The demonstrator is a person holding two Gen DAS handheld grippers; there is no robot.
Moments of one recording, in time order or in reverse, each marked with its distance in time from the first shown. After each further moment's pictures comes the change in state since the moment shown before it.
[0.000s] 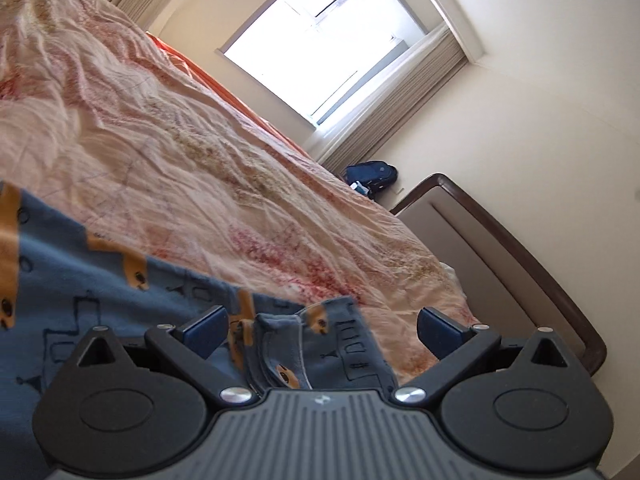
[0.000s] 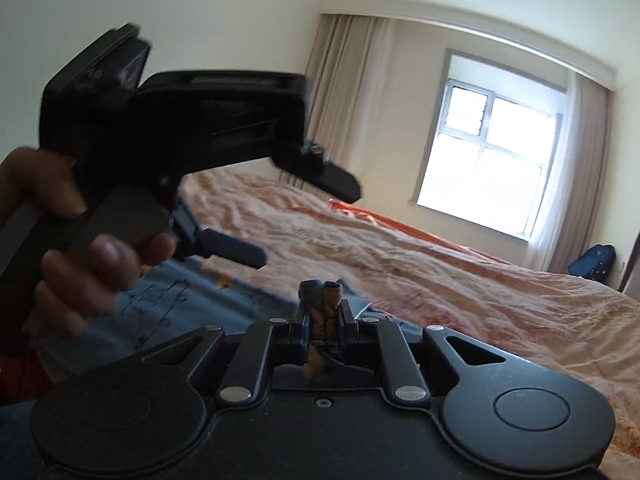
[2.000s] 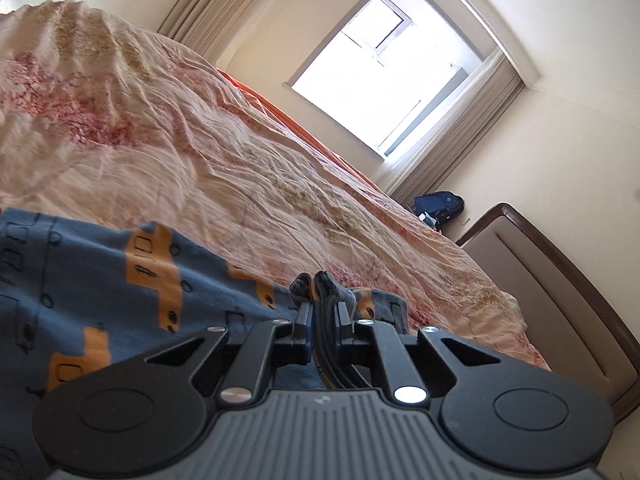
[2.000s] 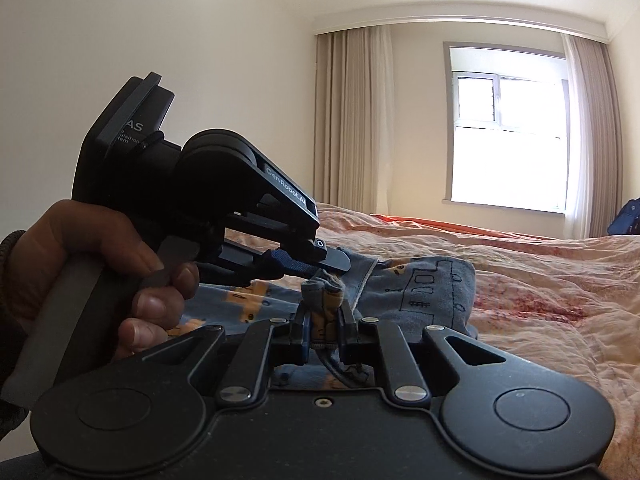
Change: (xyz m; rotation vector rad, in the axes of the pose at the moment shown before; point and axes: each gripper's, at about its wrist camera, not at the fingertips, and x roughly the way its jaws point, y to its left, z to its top) left arm -0.083 0.014 0.008 -0.021 -0.107 0.222; right arm -0.026 0.057 0.012 0.198 -0.088 0.122
